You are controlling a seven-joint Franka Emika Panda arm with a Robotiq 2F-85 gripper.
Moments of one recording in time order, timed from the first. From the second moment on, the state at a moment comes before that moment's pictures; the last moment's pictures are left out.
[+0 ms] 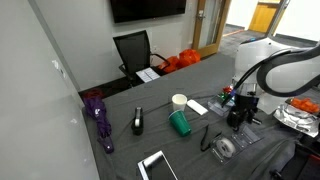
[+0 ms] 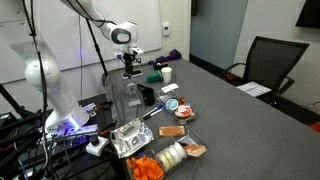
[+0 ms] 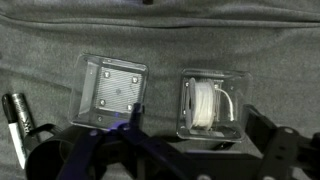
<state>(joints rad) 0.16 0.00 0.18 -2.47 0.13 2.23 0.26</state>
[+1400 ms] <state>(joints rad) 0.21 0.27 0.18 -2.40 0.19 2.41 0.36</state>
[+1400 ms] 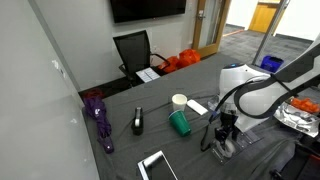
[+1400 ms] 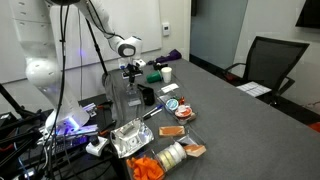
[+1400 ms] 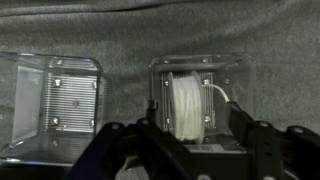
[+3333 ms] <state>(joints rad) 0.24 0.13 0.18 -2.39 0.19 2.31 0.41</state>
